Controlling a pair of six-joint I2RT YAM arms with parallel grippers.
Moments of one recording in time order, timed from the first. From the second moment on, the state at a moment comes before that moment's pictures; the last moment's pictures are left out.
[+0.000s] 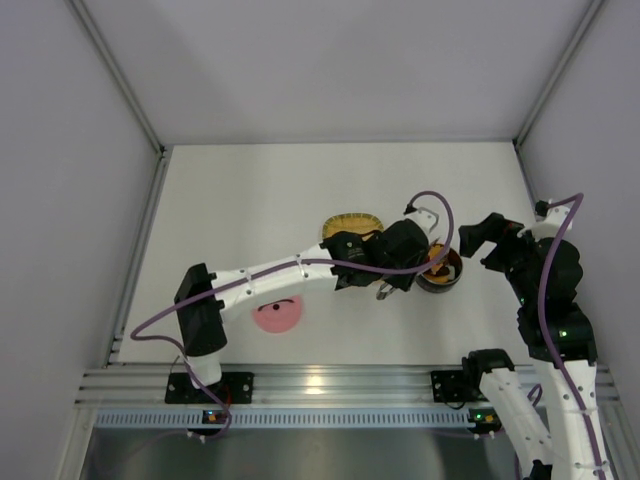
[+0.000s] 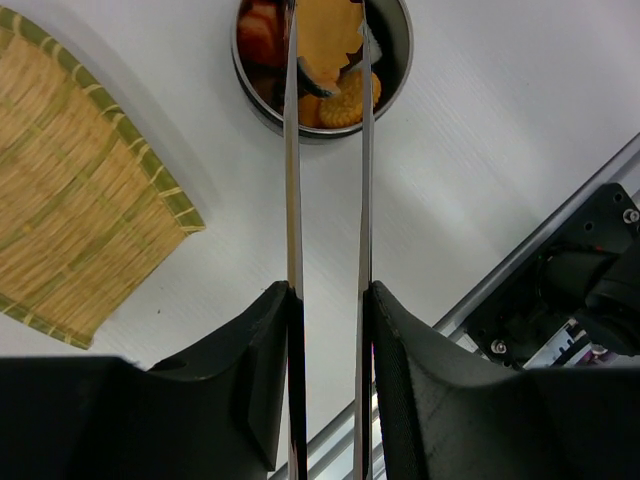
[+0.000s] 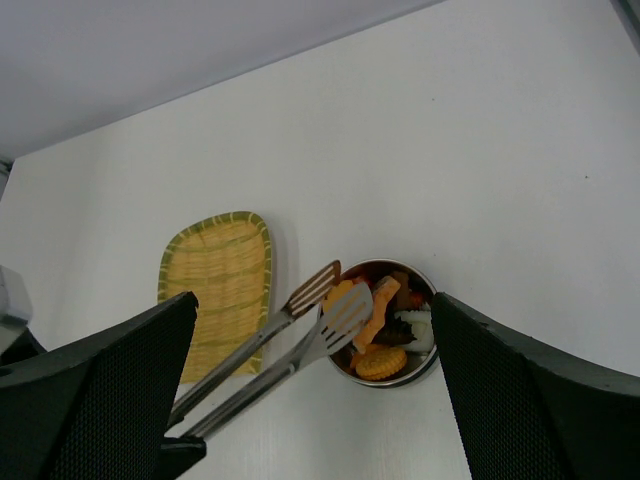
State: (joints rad) left arm -1.19 1.82 1.71 -0.65 -0.22 -0.48; right arm 0.07 0.53 0.90 -0.62 0.02 0.38
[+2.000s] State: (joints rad) left arm -1.19 1.76 1.70 -0.54 -0.26 -0.42; right arm 0.07 0.53 0.92 -0.64 0.02 0.38
